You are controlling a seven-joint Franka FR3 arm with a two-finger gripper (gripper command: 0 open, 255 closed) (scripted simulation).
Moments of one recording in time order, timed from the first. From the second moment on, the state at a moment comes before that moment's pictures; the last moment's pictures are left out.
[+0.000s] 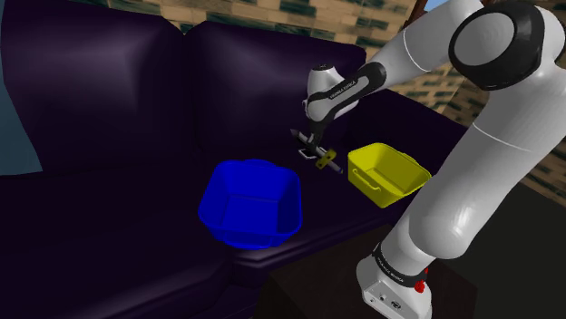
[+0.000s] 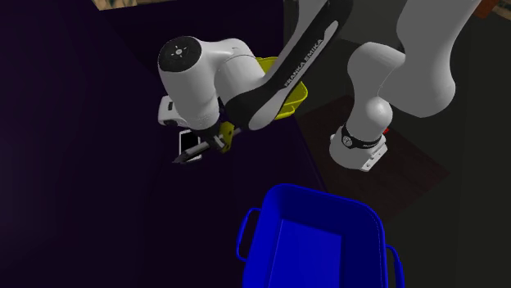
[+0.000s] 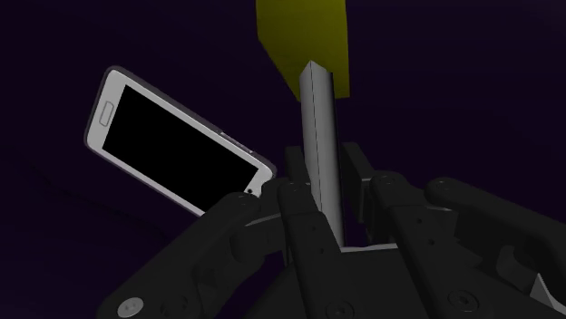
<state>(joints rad) 0.07 0.02 -0.38 -2.39 -0.33 2.38 -0.34</state>
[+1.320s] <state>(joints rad) 0.09 -0.15 -0.36 -2.27 -0.33 2.10 -0.38</state>
